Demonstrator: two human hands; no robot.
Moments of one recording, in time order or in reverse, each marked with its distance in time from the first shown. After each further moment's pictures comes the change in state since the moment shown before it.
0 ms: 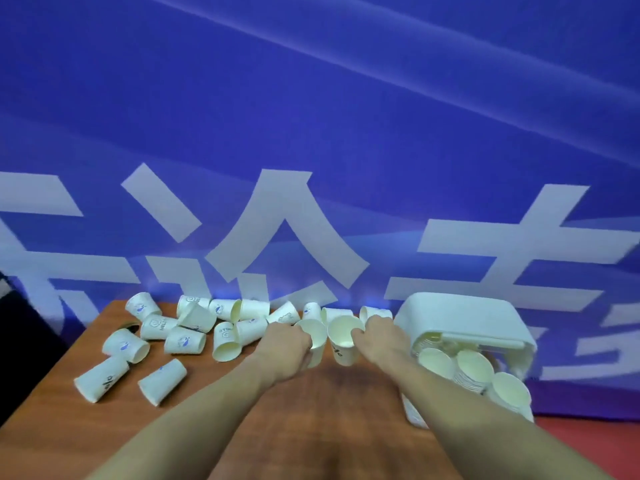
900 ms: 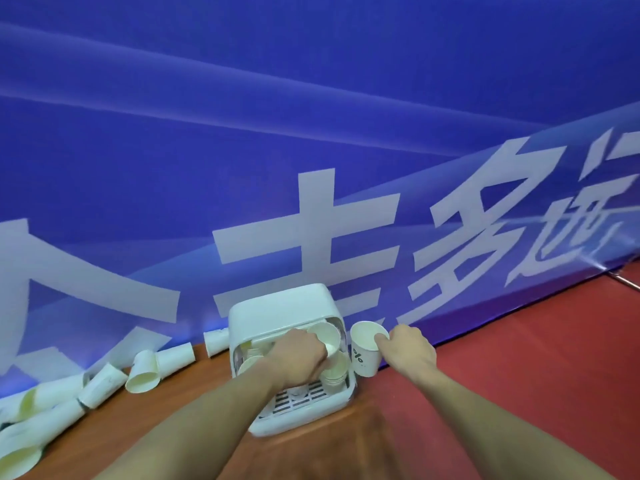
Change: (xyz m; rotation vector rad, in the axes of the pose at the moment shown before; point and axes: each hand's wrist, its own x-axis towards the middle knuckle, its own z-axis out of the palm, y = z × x) left_hand 0.151 0.326 -0.097 0.033 0.083 0.615; right_hand -0.055 0.378 -0.100 0.184 0.148 0.520
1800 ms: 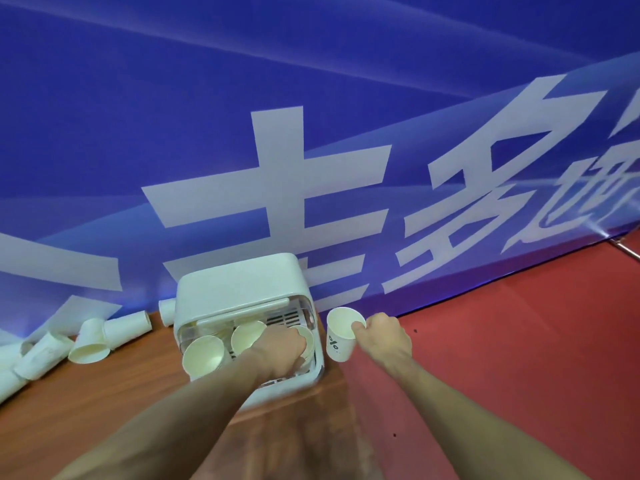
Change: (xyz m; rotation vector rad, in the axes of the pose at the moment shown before) left_hand 0.085 0.023 0.072 0.031 -0.297 -0.094; right_hand 0.069 0.046 0.044 0.042 -0.134 -0.011
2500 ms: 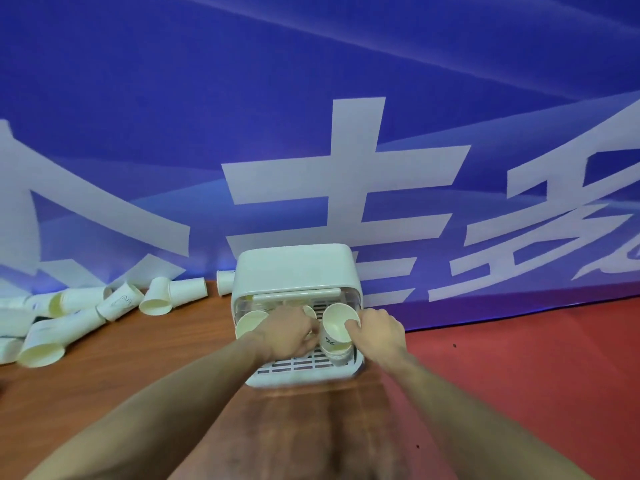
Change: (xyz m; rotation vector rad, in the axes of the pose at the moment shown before) left_hand -0.047 -0.052 0.028 -0.278 0.259 -0.077; right_hand -0.004 -0.068 0.043 -0.239 -0.042 -0.387
